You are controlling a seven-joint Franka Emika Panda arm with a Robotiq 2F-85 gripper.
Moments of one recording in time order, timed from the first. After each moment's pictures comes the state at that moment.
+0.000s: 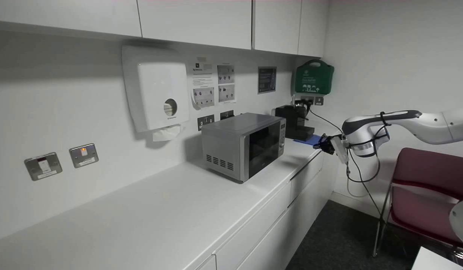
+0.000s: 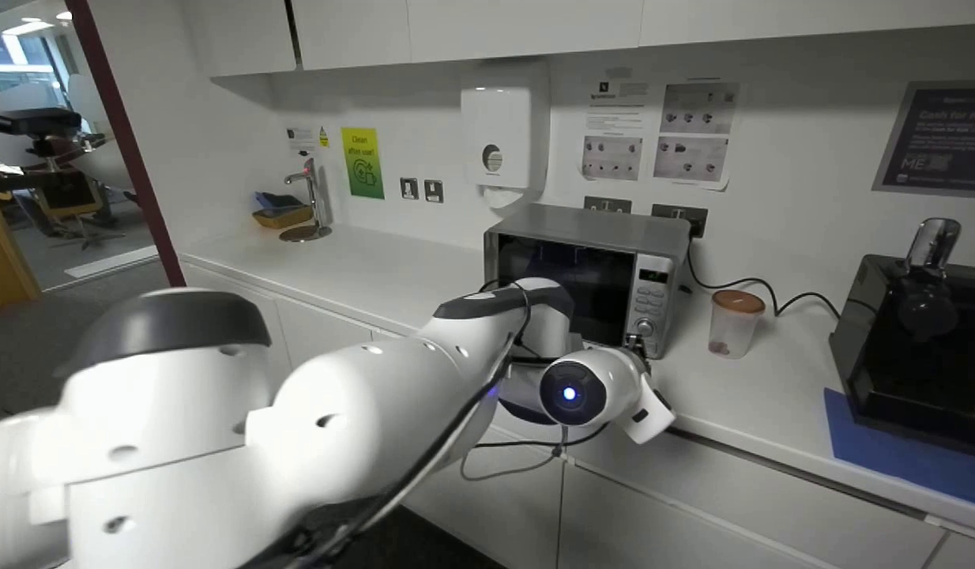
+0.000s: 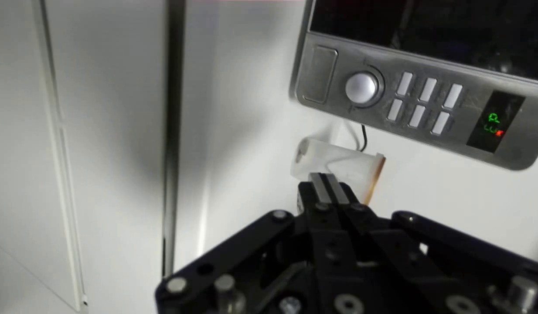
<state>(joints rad) 1.49 -0.95 -1.85 -2.05 0.33 3.23 -0.04</state>
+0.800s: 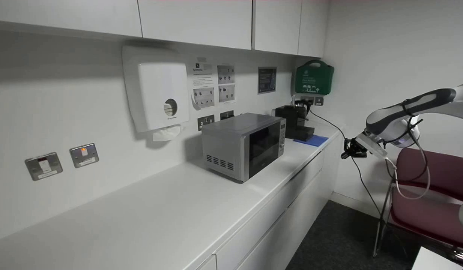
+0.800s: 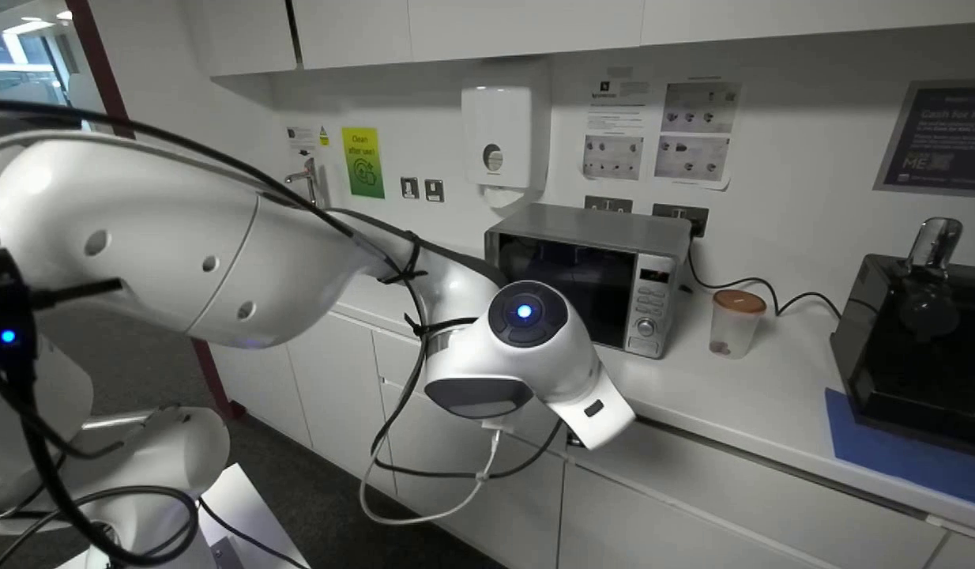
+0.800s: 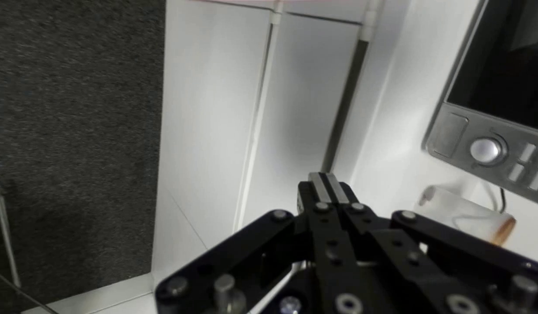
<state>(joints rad) 0.95 -0.38 -1.58 -2.33 0.18 2.79 0.30</state>
